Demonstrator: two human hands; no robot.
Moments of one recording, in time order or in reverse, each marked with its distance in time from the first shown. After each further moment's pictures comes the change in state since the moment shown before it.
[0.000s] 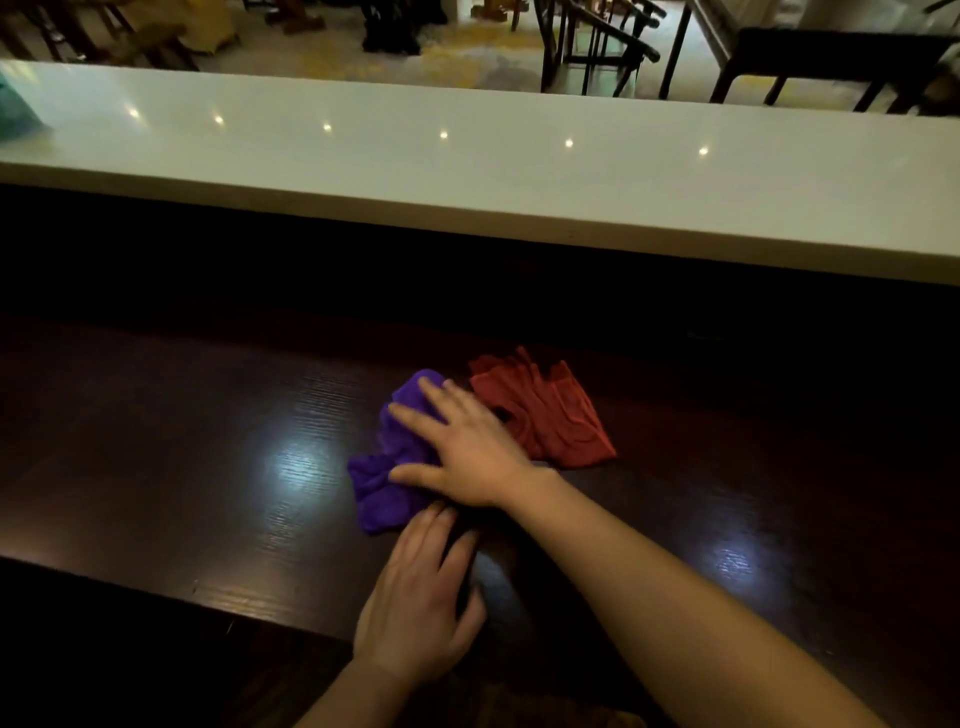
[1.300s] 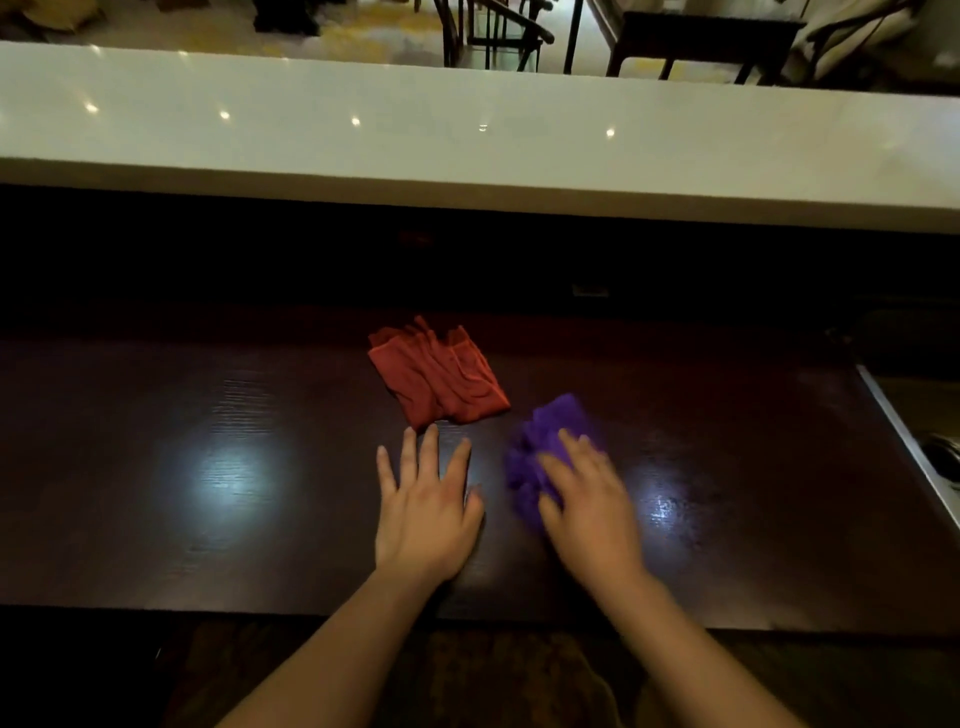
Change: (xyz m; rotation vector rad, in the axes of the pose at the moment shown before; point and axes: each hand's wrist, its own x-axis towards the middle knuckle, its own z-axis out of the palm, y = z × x) left_hand 0.065 0.083 0.033 0.075 -0.142 -0.157; right_hand -0.236 0.064 0.011 -0.032 0.353 0.605
